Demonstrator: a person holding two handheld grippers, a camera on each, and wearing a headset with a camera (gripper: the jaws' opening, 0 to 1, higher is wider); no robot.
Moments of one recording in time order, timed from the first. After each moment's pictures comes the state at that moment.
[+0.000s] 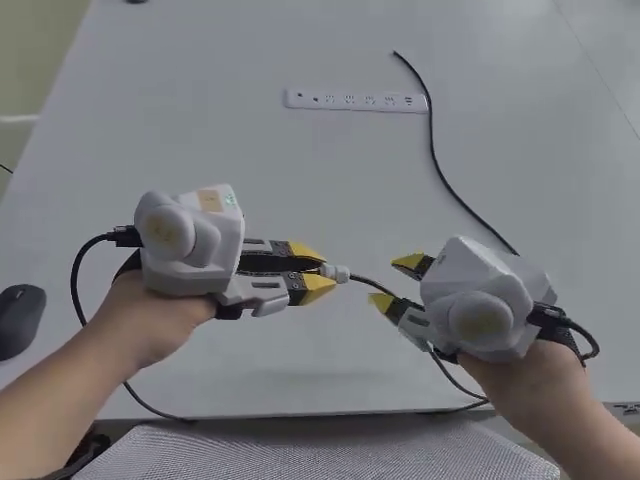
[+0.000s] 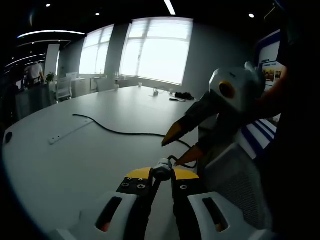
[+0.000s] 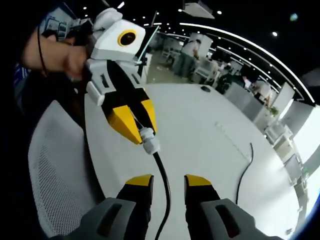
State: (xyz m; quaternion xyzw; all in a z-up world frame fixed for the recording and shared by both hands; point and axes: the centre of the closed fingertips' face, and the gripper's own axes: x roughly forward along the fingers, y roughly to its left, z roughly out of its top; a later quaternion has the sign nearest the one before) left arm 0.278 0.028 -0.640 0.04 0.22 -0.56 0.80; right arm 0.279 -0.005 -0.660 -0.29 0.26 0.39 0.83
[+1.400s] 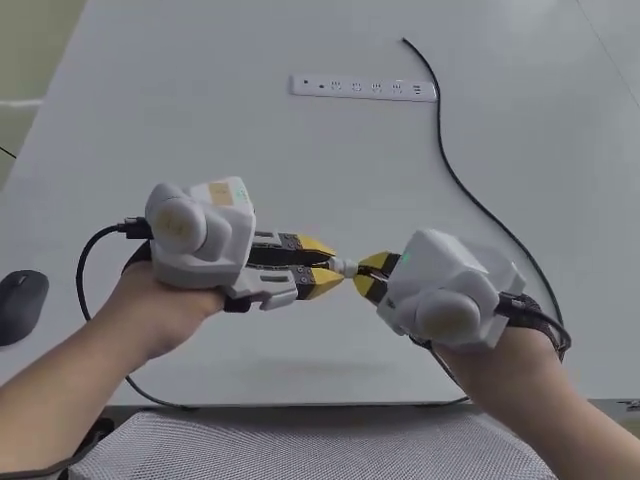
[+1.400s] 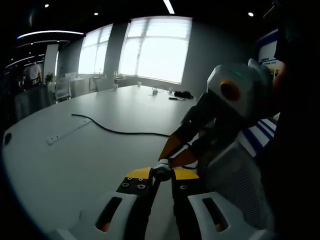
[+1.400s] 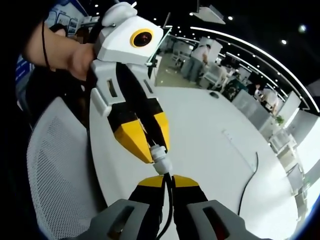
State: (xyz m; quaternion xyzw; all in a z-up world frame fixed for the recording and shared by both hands) left arm 0.276 0.021 -0.643 0.04 0.22 -0.57 0.79; right arm 0.282 0.009 -0.668 -0.30 0.25 0.42 0.82
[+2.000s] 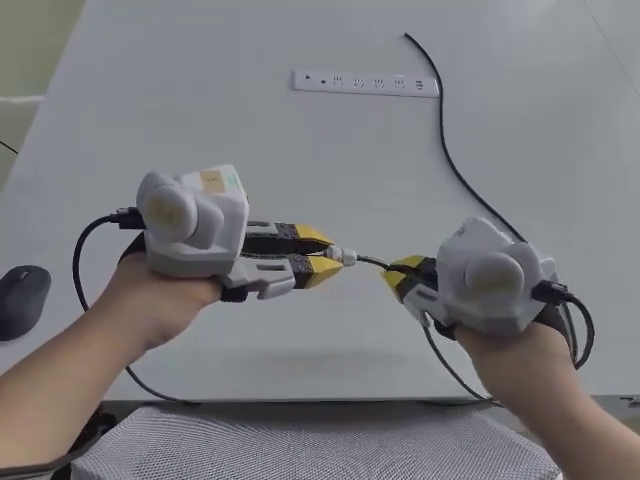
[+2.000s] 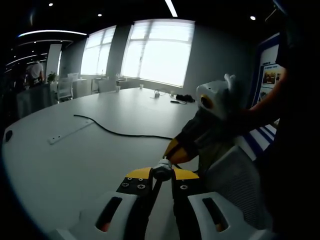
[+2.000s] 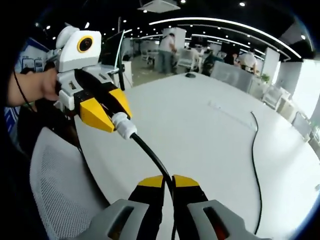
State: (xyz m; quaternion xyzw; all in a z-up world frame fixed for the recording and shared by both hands) left arm 0.279 0.026 -0.638 0.03 0.22 -0.56 0.80; right arm 0.293 -0.038 -0.697 -0.14 0.33 0.34 0.87
